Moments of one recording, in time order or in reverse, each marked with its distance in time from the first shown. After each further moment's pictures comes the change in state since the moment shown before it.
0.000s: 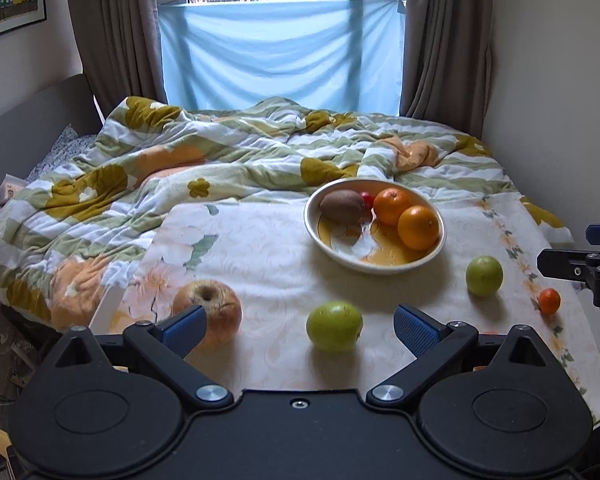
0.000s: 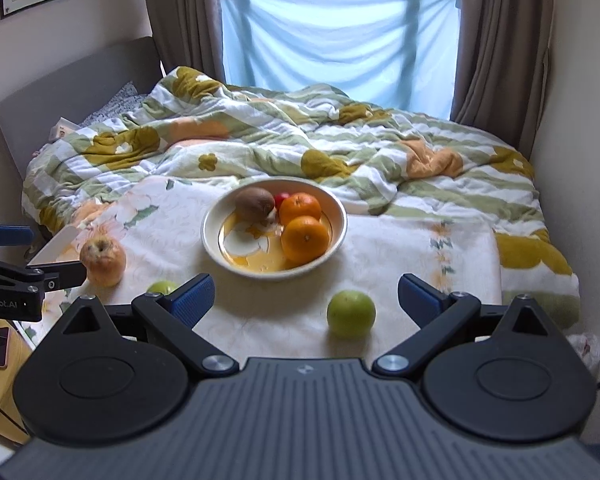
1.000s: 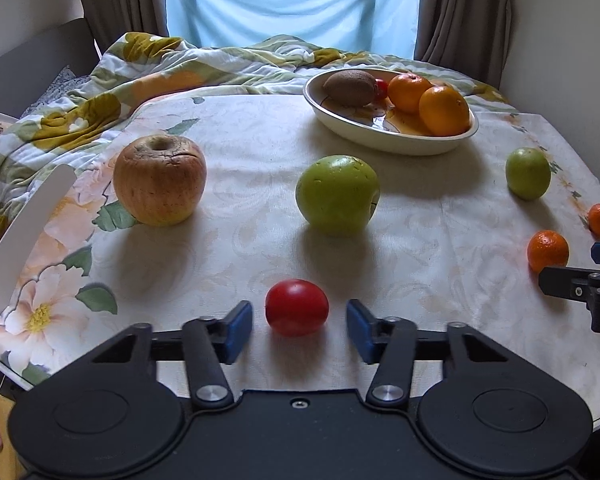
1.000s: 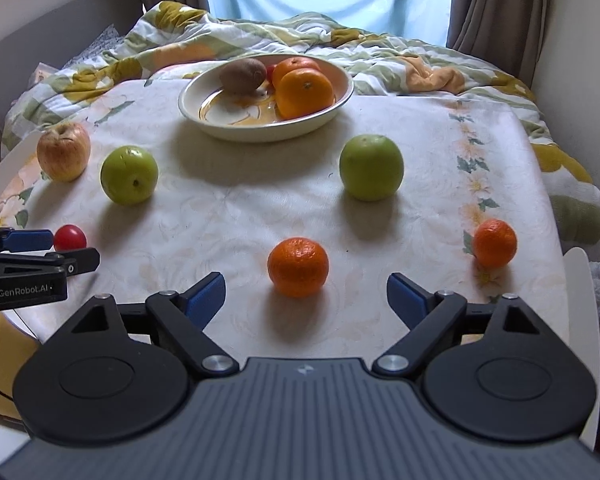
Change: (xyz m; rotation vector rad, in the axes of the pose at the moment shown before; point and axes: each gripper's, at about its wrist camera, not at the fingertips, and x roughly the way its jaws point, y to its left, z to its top) left arm 0.080 -0.014 -0.084 -0.031 0.122 0.022; right arm 0.070 0.011 -0.103 0.025 0.156 -0.029
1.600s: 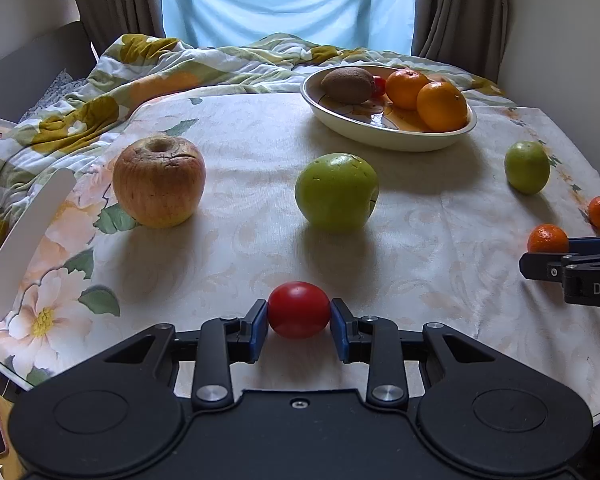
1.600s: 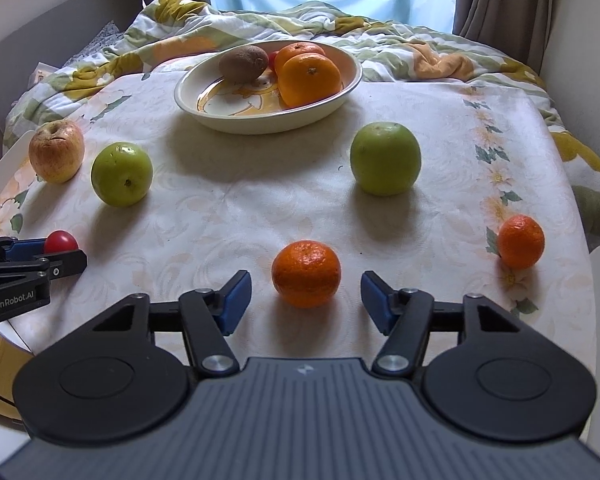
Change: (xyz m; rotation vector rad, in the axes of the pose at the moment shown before) left arm -0.001 -0.001 0.001 0.017 0.007 0.002; right arm 0.021 0.000 0.005 0.018 0.028 0.026
